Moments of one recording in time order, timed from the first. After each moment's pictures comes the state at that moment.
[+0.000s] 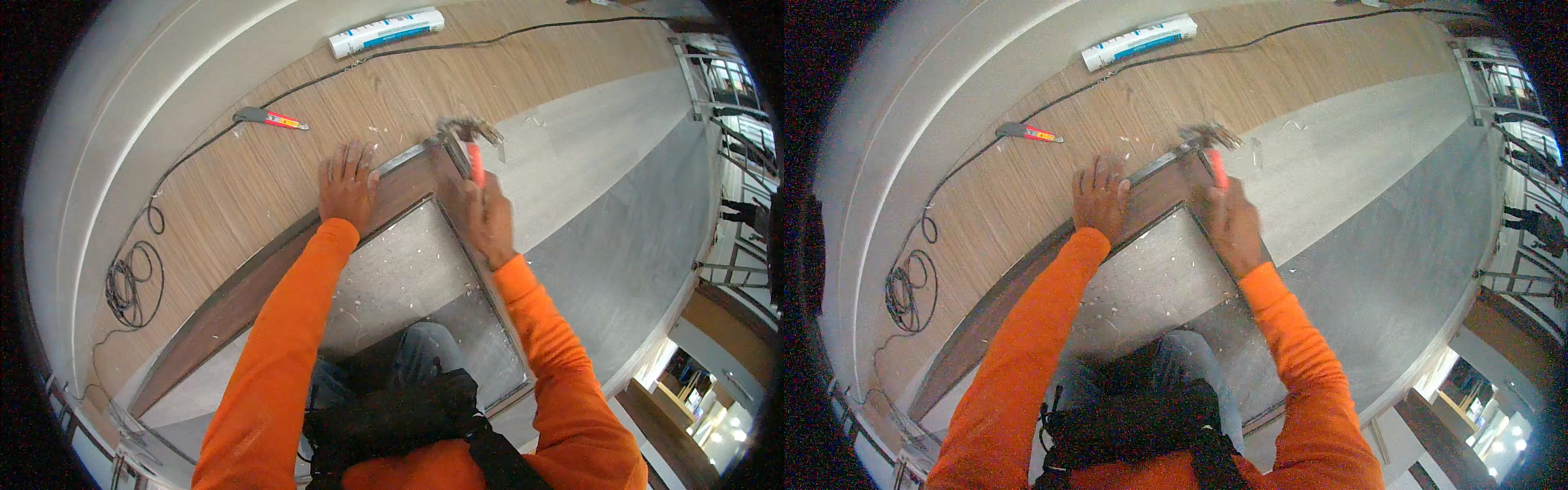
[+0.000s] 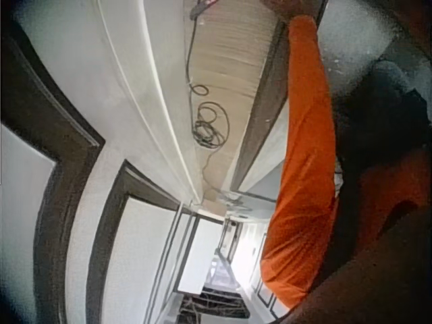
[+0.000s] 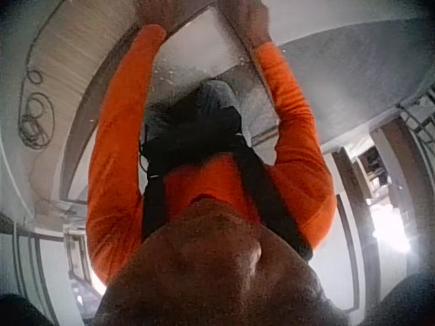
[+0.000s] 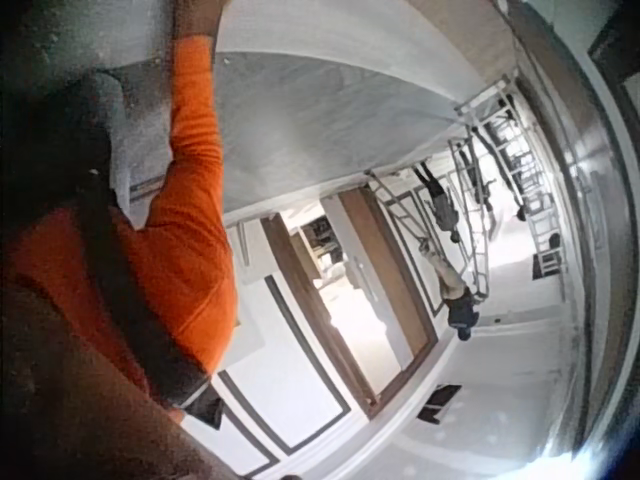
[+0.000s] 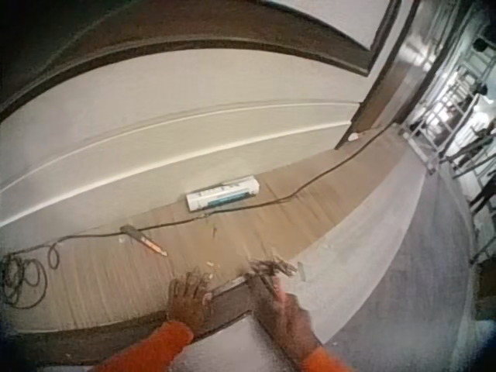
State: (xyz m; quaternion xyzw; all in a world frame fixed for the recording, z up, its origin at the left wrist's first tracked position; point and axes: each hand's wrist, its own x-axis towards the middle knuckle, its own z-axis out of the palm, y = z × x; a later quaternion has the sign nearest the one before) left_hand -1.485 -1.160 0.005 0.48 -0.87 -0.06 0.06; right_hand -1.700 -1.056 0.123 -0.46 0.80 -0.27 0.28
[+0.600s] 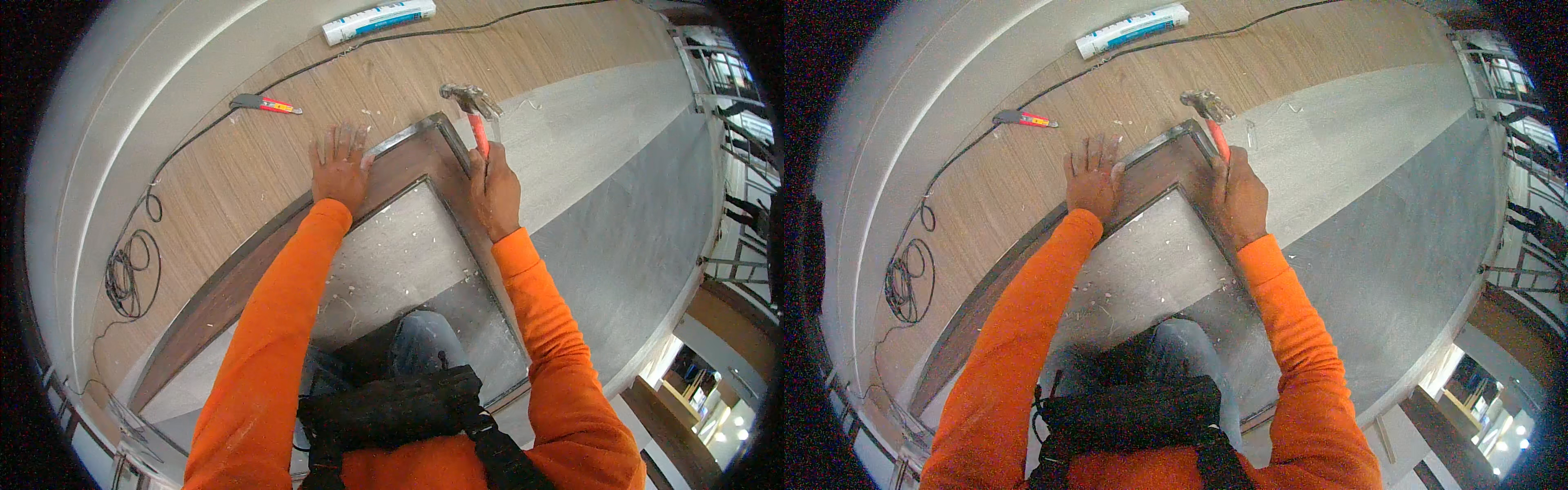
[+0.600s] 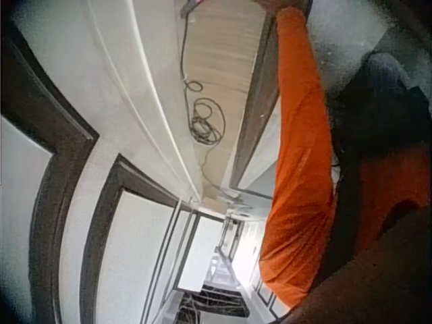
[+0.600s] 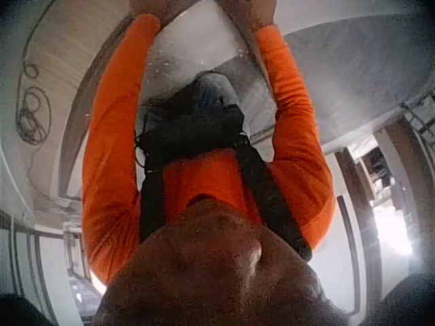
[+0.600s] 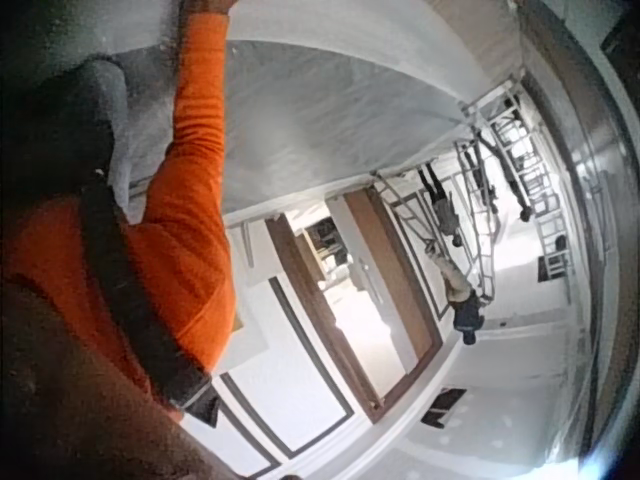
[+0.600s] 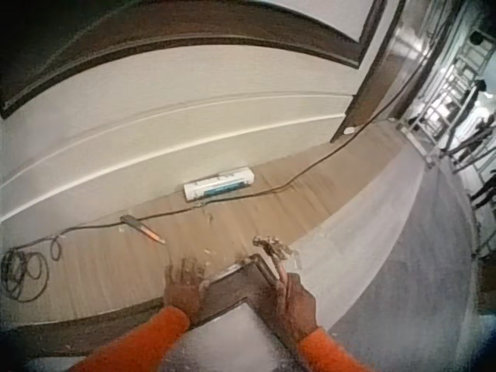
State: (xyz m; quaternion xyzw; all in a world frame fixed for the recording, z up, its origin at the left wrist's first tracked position) left_hand -1.487 -1.156 0.001 0.49 -0.87 -0.02 -0.01; right_hand -1.711 -1.054 0.112 -0.51 0.82 -0.21 0.17
